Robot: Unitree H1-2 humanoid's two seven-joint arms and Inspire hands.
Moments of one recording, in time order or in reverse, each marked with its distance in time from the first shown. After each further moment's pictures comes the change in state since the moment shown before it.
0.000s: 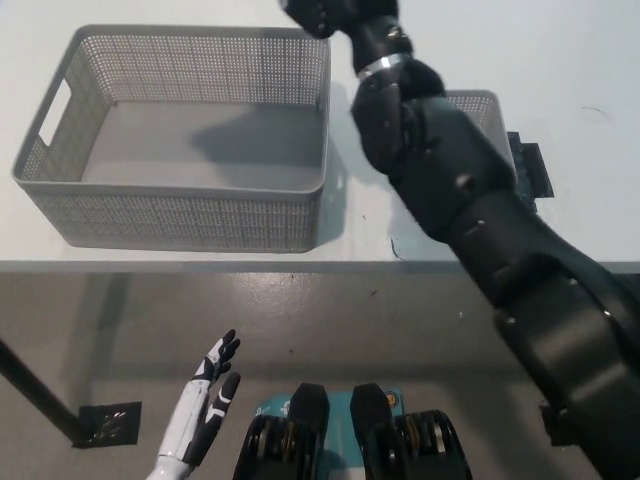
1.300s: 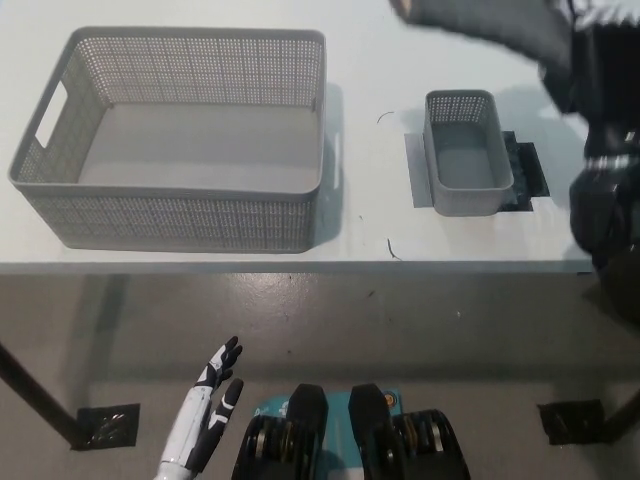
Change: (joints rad) left_arm 0.012 -0.010 0.004 0.003 0.014 0.000 0.001; right_arm 0.403 -0.399 -0.053 -0.431 -0.150 0.065 -0.246
